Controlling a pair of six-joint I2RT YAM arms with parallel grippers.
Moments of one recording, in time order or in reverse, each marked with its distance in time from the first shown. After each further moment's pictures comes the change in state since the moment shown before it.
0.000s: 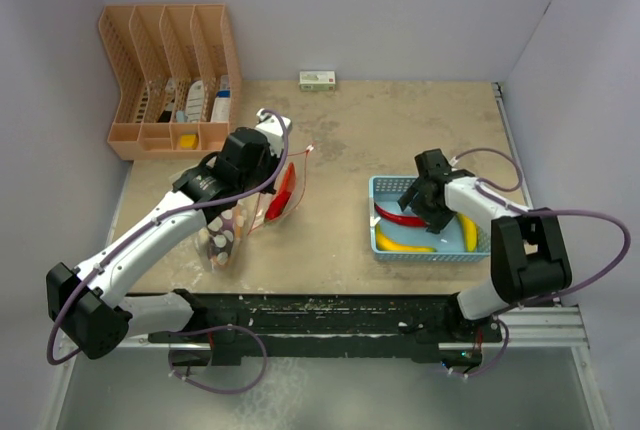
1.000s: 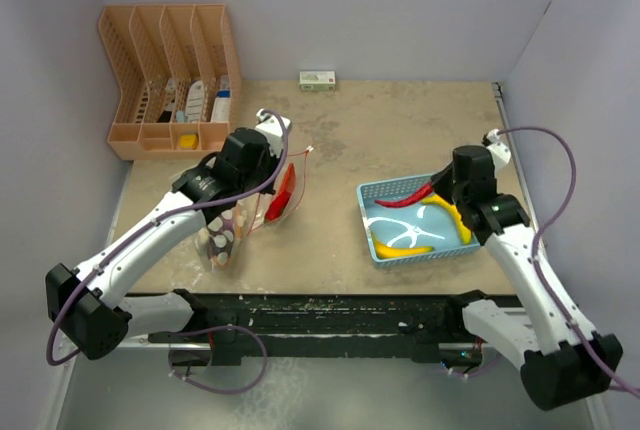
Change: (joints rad) left arm 0.000 -0.007 0.000 -0.006 0.000 0.002; right arm 0.021 -0.529 0.027 -0.014 0.145 -0.142
